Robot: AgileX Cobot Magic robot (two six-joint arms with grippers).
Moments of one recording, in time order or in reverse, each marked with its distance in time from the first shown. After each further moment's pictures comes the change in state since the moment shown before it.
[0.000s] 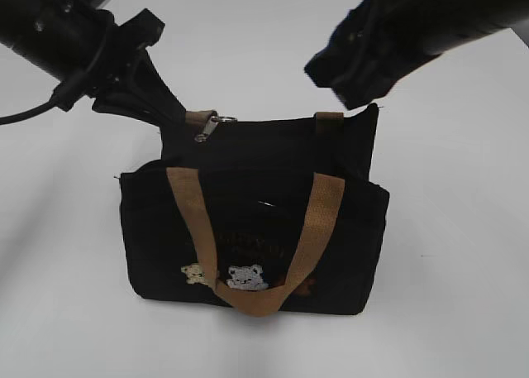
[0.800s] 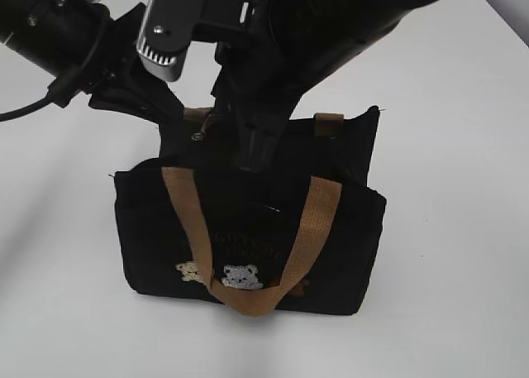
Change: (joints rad) left arm 0.000 -0.008 0.000 -0.004 0.009 0.007; right arm 0.127 0.271 -0.172 0.070 0.035 -0.356
